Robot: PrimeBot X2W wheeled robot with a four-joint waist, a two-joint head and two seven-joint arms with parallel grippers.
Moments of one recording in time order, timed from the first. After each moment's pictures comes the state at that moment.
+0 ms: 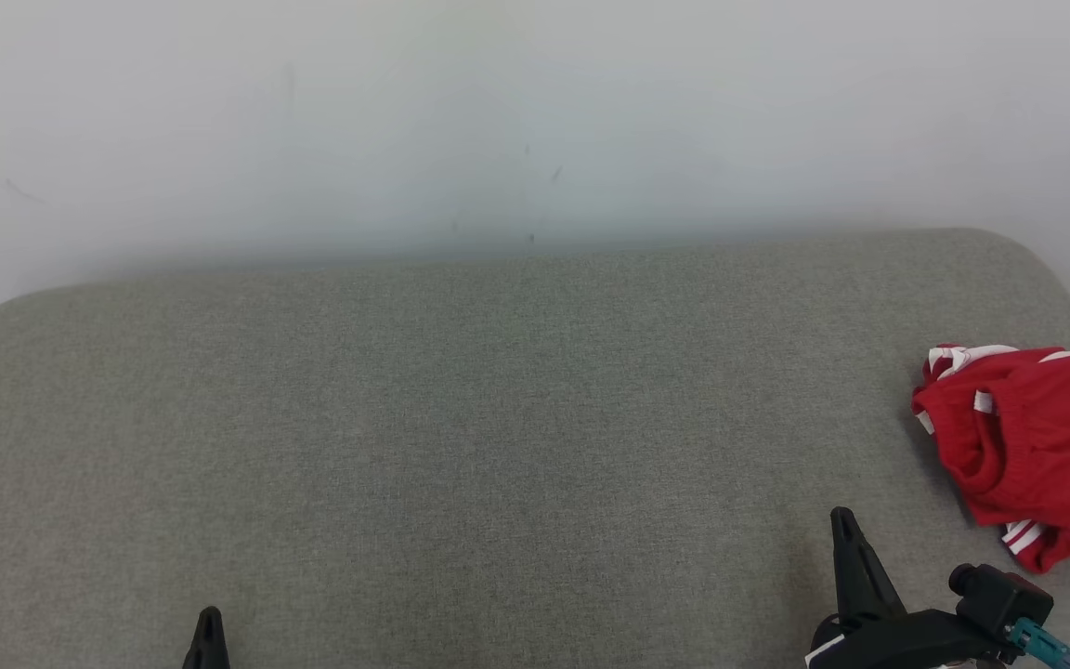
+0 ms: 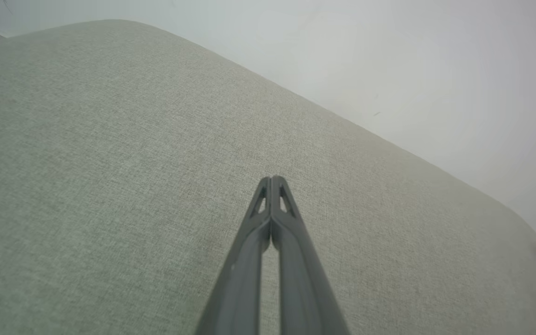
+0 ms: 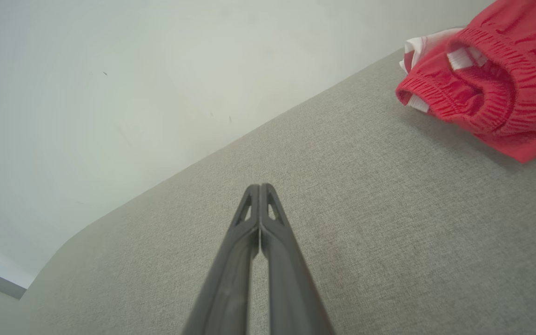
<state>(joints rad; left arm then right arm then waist) 0.04 0.05 0.07 0.29 -0.50 -0.09 -0.17 -0.06 -0.05 -0.02 0.34 0.50 0.13 -0.17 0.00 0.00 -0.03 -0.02</state>
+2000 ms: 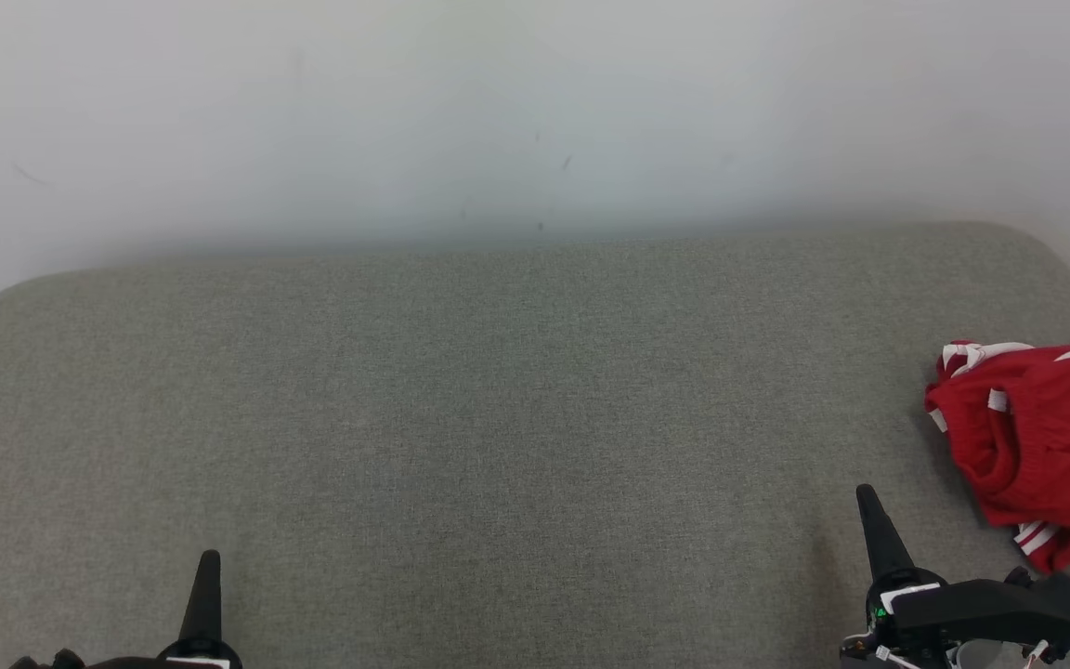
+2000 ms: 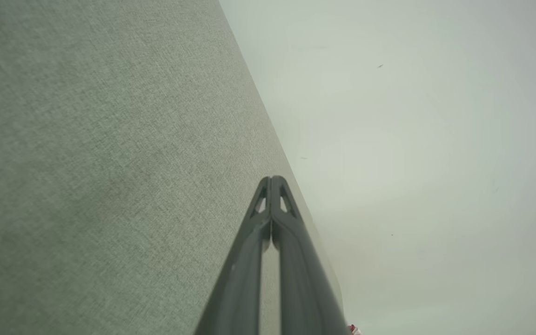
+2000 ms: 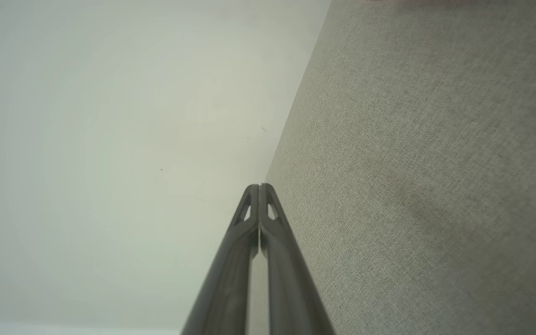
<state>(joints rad) -0.05 0.05 0.10 0.26 -1.25 -0.11 0.03 -0.09 -0.05 -0.08 0.27 1.26 0.13 0.03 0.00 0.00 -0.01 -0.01</state>
